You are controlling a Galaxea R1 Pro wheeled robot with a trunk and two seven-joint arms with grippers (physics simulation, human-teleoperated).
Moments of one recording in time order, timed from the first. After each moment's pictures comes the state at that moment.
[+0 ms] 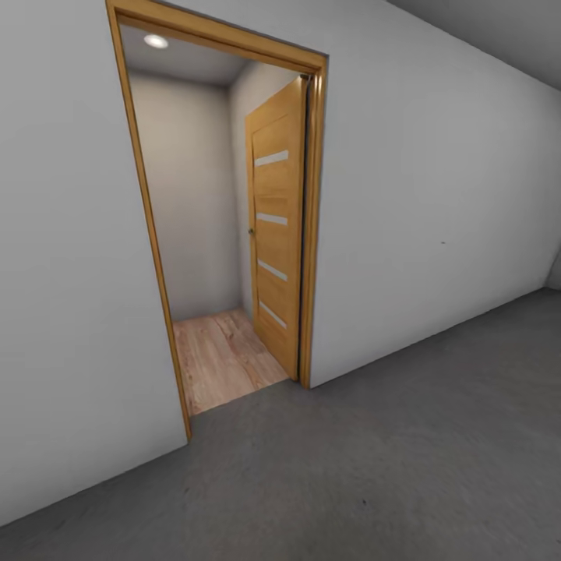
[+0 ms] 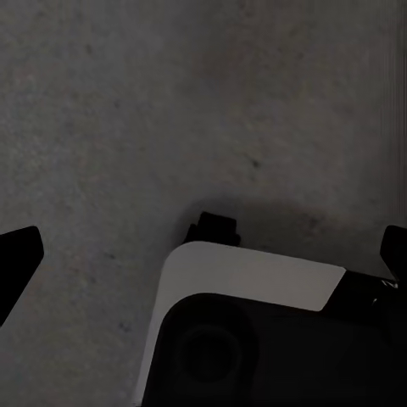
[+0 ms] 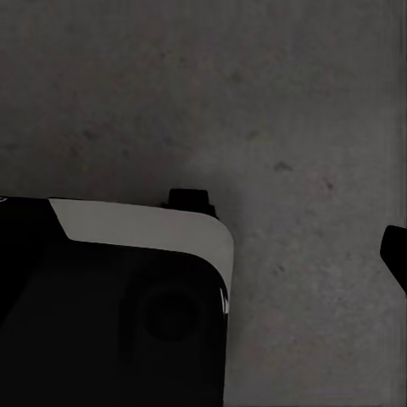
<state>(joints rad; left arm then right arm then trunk) -0.23 0.01 -0.02 0.00 0.22 -0.03 0.12 -0.15 -0.01 0.30 0.03 -0.22 -0.13 -0.05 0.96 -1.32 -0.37</state>
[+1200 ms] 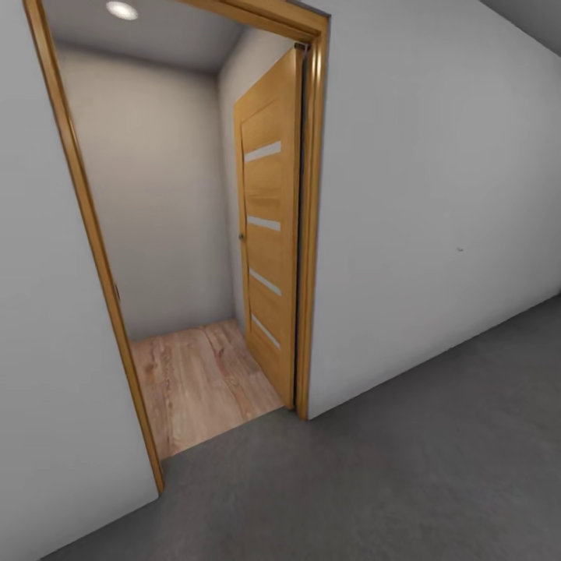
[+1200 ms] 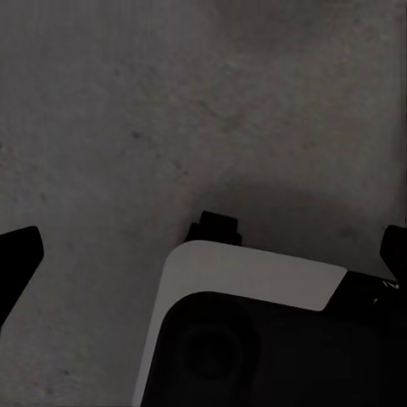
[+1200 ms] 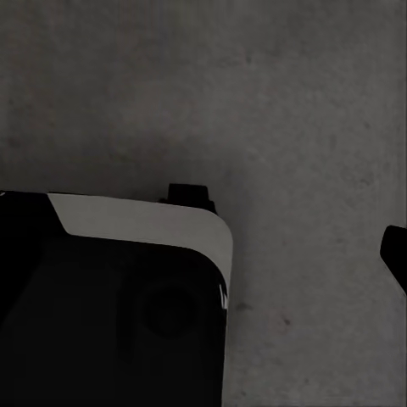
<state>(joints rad) -0.23 0.01 -0.02 0.00 0.23 -0.03 0.13 -0.15 -0.01 0.31 0.03 -0.22 -0.12 -0.05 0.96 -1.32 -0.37</state>
